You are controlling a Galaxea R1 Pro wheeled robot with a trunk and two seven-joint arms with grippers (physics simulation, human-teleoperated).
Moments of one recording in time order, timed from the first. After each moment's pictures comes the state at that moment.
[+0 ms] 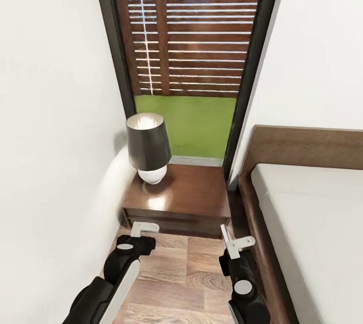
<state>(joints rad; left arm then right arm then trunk) -0.31 -0.03 -0.38 -1.49 0.32 0.86 0.56 -0.09 0.07 0.32 -1.55 0.22 0.67 -0.35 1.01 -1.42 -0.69</state>
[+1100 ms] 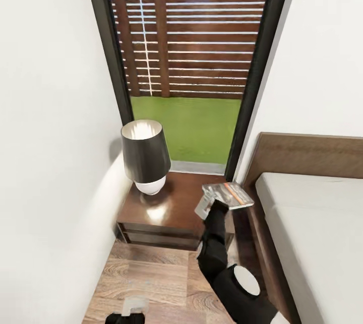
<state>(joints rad) -0.30 -0.06 -0.43 -0.49 0.33 0.09 0.43 -0.45 0.10 0.56 -1.26 0.98 0.82 -0.19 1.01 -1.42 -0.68</state>
